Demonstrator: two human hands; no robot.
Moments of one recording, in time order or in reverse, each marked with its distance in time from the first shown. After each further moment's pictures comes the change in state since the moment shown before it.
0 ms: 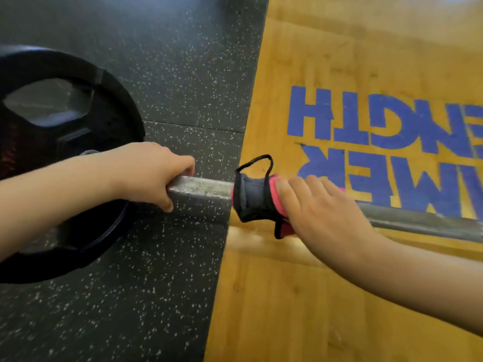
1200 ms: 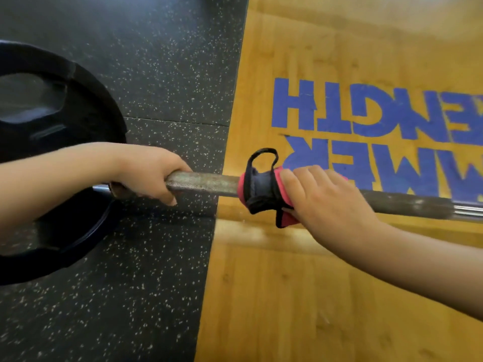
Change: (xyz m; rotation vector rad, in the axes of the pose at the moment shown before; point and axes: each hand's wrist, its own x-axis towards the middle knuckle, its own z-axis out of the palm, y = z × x) left_hand 0.016 0.011 -0.003 -0.420 -0.254 0.106; right_hand -0.020 0.019 -0.003 -0.005 -0.014 0.025
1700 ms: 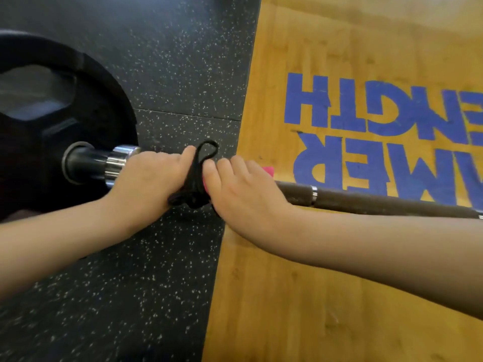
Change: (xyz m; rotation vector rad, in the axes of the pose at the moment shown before) left_hand -0.010 -0.006 0.065 0.310 0.973 0.150; right_hand 0.082 -0.093 0.000 0.099 0.091 0.031
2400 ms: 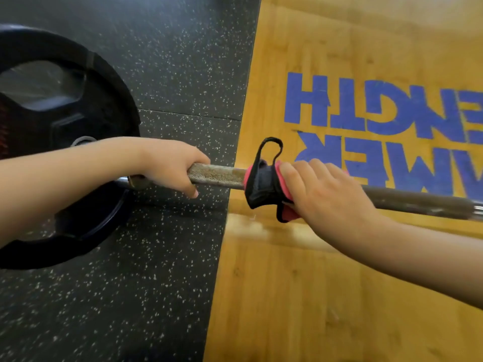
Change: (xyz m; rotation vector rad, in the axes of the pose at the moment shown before) left_hand 0.062 -0.014 -0.018 -0.358 -0.925 -0.123; right_hand -0.060 0.078 -0.016 -0.071 -0.117 -0.063
